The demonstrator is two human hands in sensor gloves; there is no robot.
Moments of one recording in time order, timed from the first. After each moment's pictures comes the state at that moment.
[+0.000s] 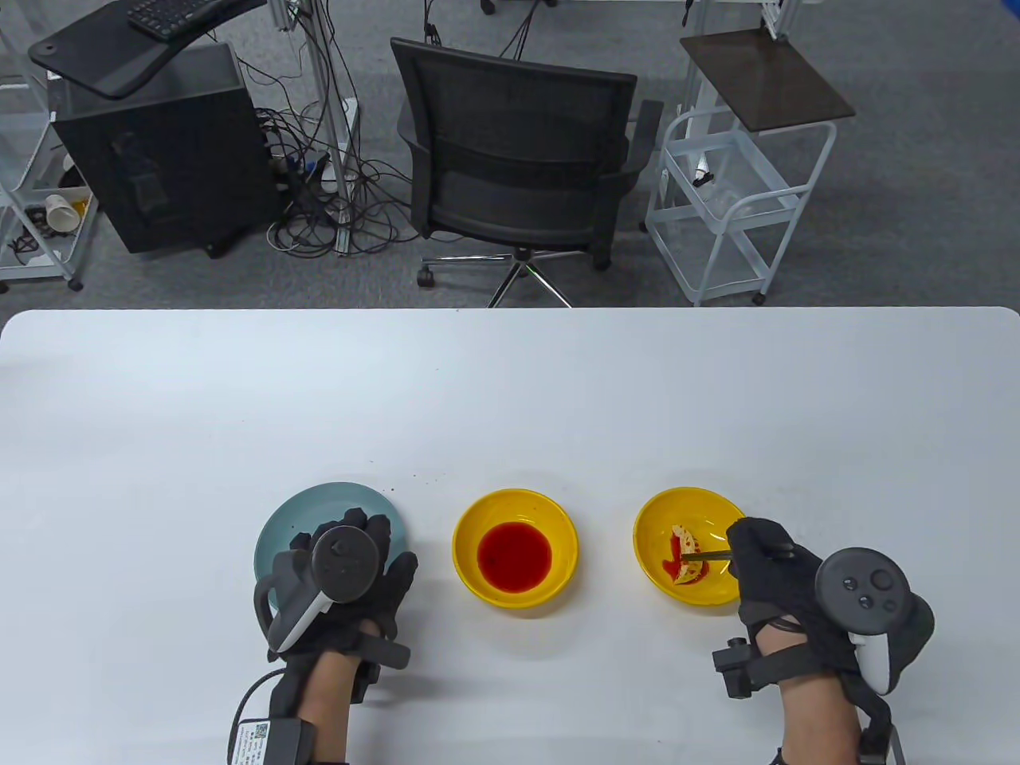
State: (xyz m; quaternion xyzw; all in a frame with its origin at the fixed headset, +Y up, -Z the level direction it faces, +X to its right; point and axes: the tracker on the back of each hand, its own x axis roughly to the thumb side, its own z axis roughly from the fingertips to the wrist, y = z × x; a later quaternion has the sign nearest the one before) left_hand -0.213 -0.720 -0.280 -0.02 0.00 0.17 0.98; right_hand 0.262 -0.662 -0.248 -0.05 -0.16 0.89 0.42
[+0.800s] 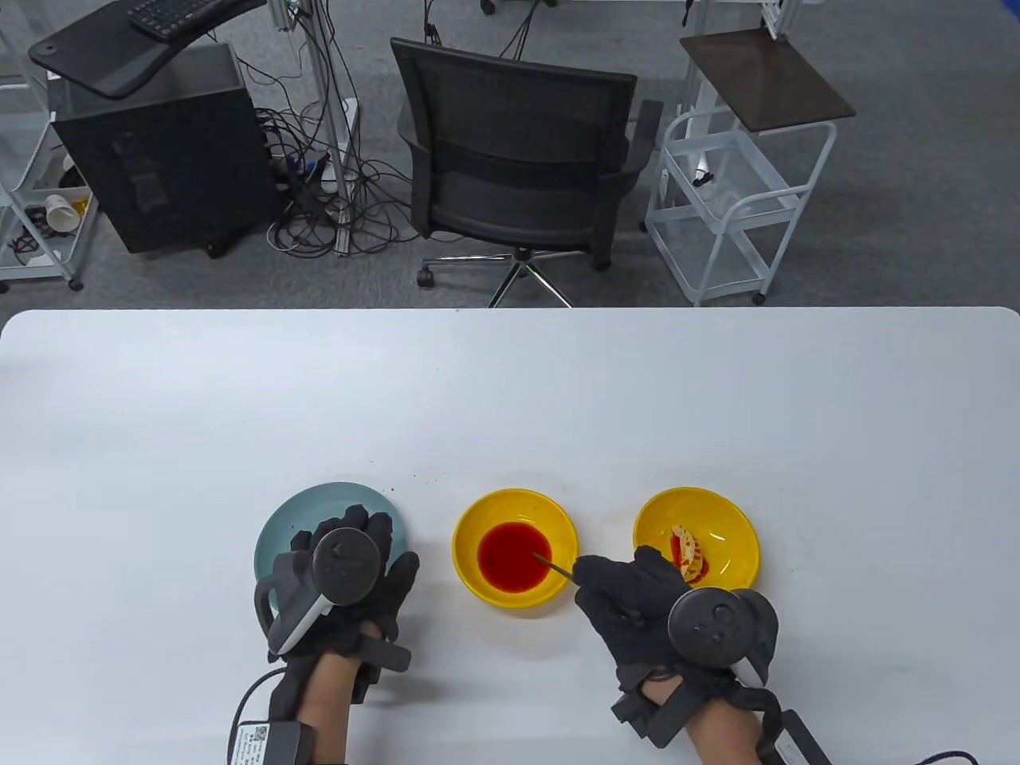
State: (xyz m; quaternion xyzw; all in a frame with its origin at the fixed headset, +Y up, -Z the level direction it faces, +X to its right) left_hand -0.211 -0.720 -0.279 -0.01 -0.01 0.17 0.99; right_hand 0.136 -0.700 -0.243 0.22 -0.10 0.89 0.39
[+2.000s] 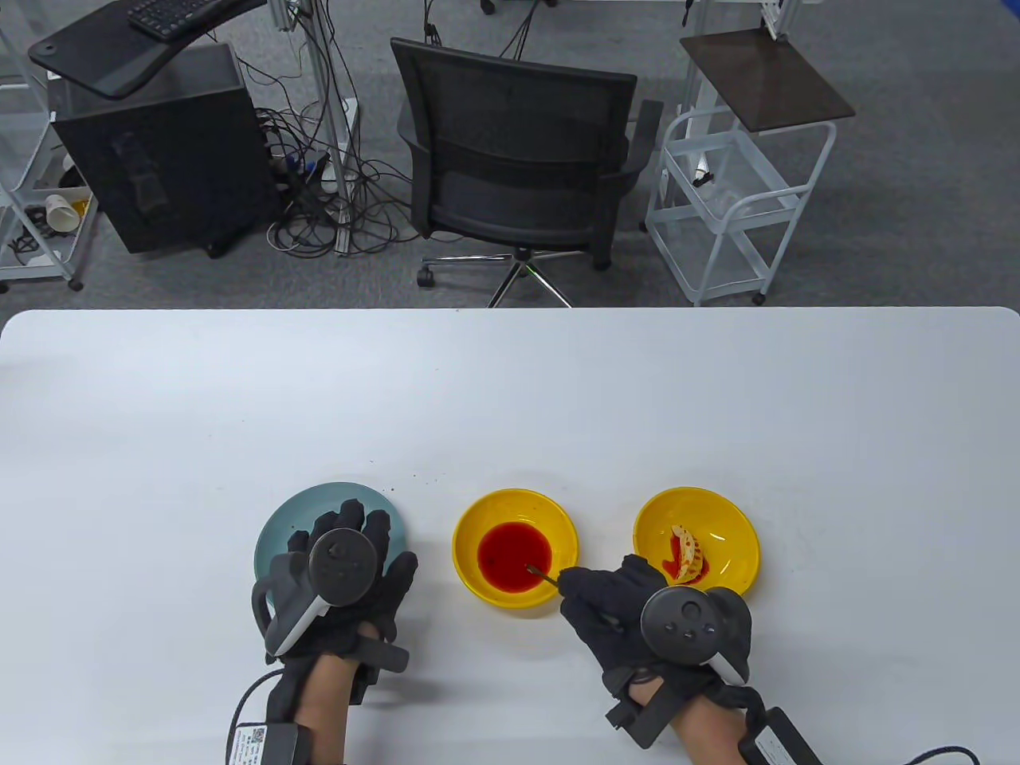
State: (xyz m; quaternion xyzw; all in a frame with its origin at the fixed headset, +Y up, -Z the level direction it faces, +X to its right) left_hand -0.214 -0.718 -0.277 -0.01 -0.01 0.17 0.98; right_hand 0.131 -0.706 -0.245 0.22 -0.08 0.89 0.38
